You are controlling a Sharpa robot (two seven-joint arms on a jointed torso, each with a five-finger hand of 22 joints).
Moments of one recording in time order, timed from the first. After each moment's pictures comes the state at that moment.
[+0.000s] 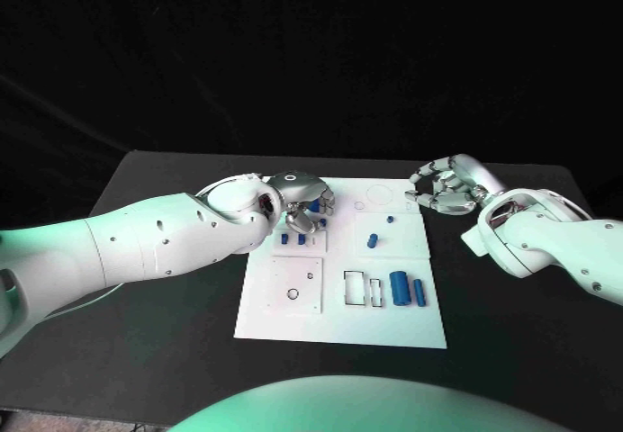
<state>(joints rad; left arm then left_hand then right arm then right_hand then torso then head) 1.19 -0.59 -0.12 1.29 -1.61 -0.26 0.04 1.22 -0.28 0.69 -0.08 0.06 0.89 0.10 0.27 0.56 0.92 0.07 0.46 0.28 1.26 -0.01 1.29 1.07 0.17 1.14 0.10 0.69 1.31 1.21 -0.93 -0.15 1.52 -0.99 -0.56 0.00 1.28 -0.23 0.40 0.22 0.21 0.83 0.14 0.27 0.52 1.31 0.06 1.22 1.24 1.46 -0.01 1.52 1.31 0.05 1.44 0.09 1.29 1.31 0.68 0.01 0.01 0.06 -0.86</state>
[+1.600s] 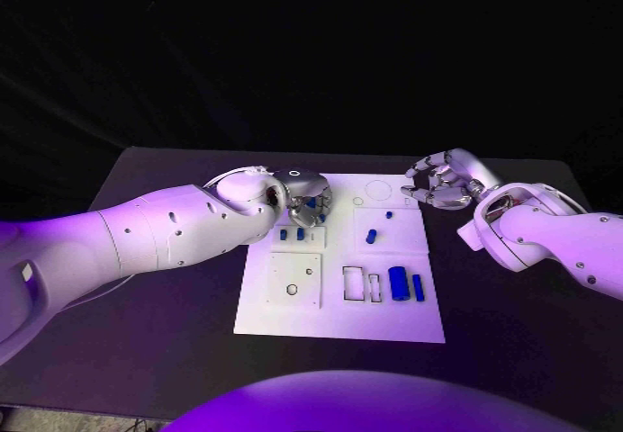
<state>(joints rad) 1.20 -0.52 -0.12 1.22 -1.62 -0.17 0.01 1.23 -0.23 0.73 -0.08 0.05 0.98 0.10 0.25 0.55 1.06 0.05 0.36 0.21 1.38 -0.02 1.42 1.19 0.14 1.22 0.09 0.93 1.31 1.21 -0.92 -0.15 1.52 -0.99 -0.56 0.00 1.28 -0.24 0.41 0.22 0.21 0.83 0.14 0.27 0.52 1.31 0.06 1.22 1.24 1.46 -0.01 1.52 1.31 0.05 1.44 0.09 1.29 1.31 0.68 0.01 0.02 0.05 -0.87</state>
